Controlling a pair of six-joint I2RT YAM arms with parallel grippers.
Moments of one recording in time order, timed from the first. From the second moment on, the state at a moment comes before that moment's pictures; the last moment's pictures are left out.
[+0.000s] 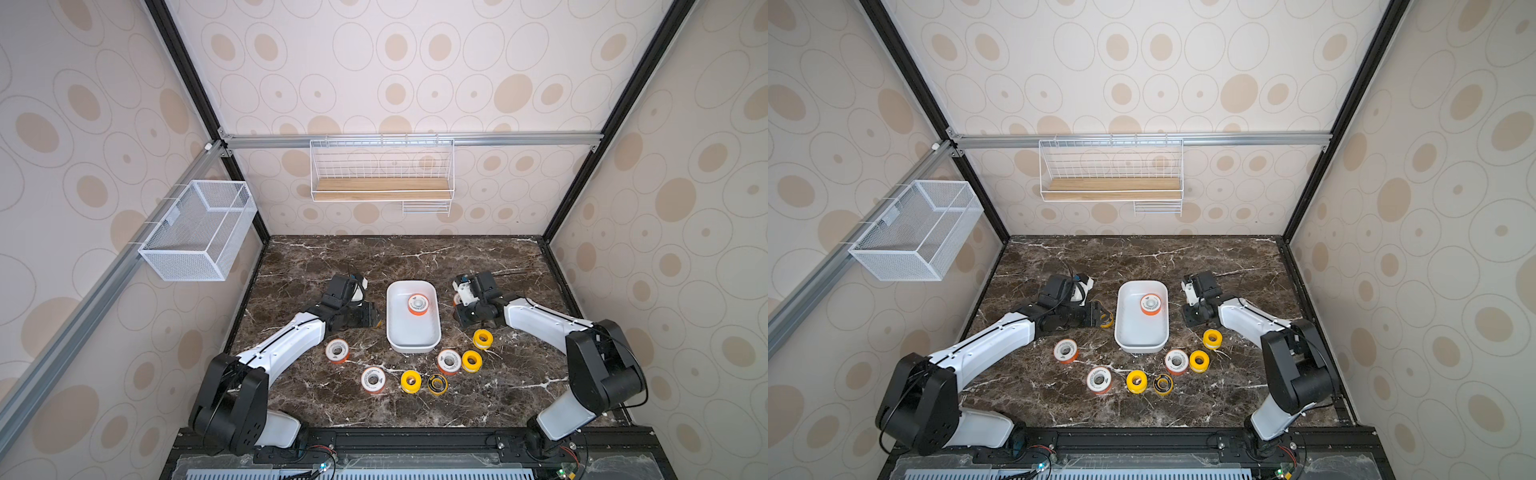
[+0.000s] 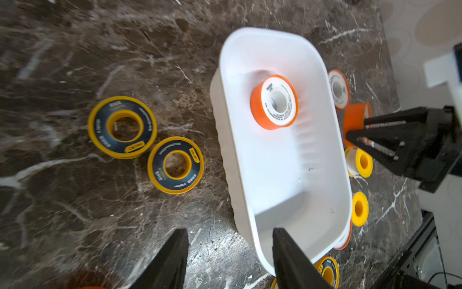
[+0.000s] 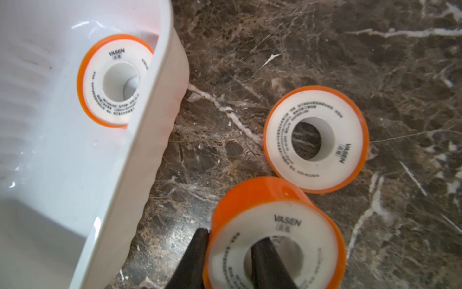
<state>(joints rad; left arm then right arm) -0.41 1.43 0.88 -0.35 0.31 -0.41 0.45 1.60 0.96 -0.38 -0.11 0.05</state>
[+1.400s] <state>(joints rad) -0.42 1.63 0.90 -0.18 0.47 -0.46 0.73 1.79 1.27 -0.53 -0.29 -0.06</state>
